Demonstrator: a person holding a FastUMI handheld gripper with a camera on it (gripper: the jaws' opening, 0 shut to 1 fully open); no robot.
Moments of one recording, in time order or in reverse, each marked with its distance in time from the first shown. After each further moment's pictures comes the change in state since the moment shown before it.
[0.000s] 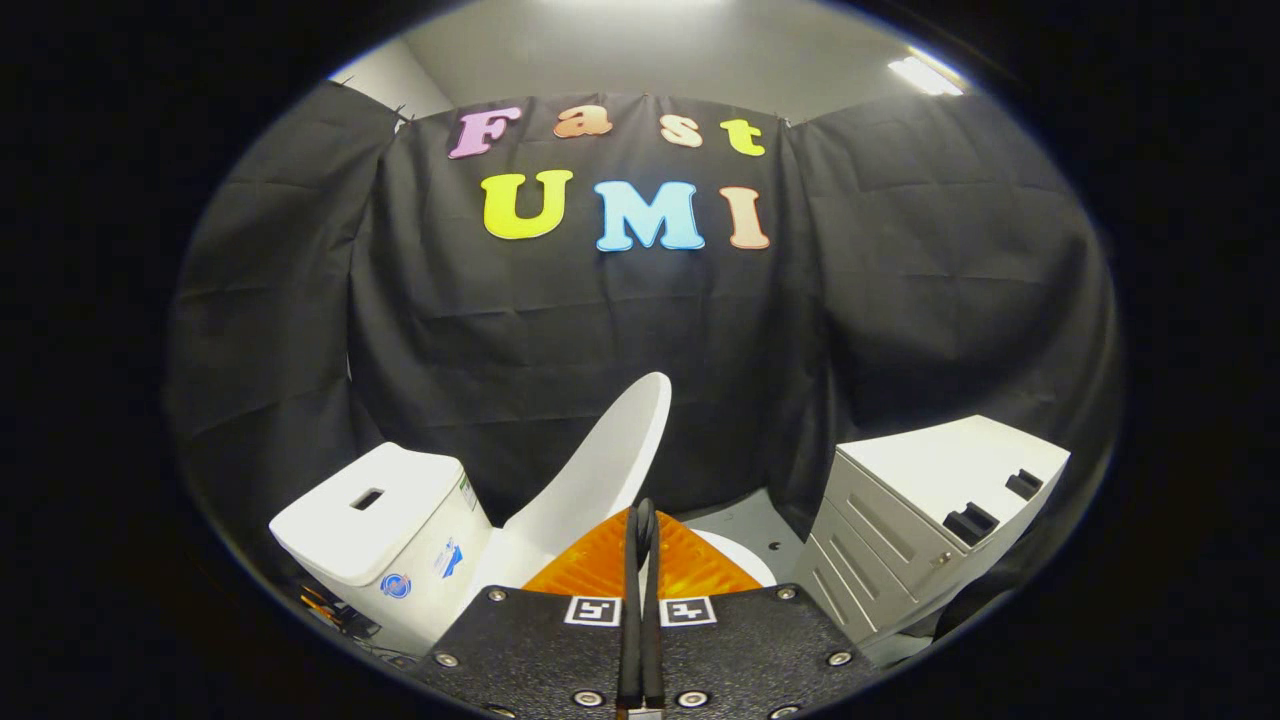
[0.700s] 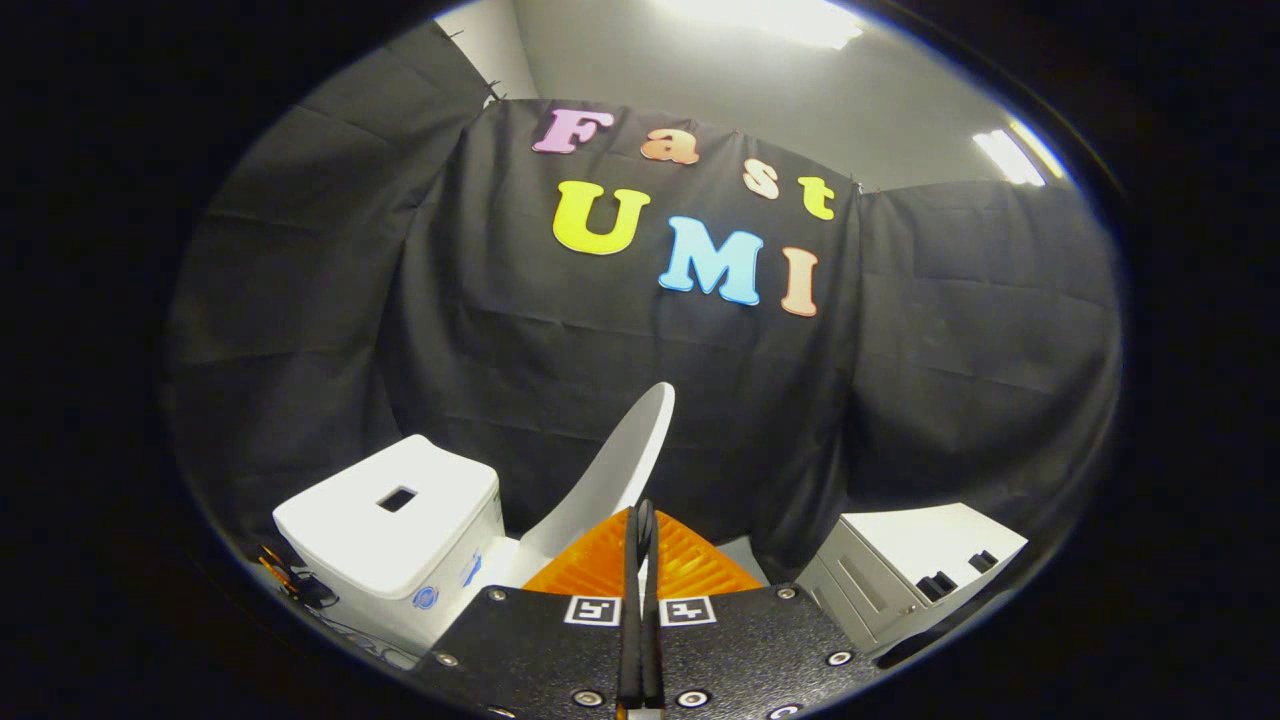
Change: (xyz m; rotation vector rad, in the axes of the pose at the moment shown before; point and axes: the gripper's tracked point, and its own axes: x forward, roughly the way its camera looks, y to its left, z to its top) arm -0.021 0.109 0.048 -0.248 -0.101 0.033
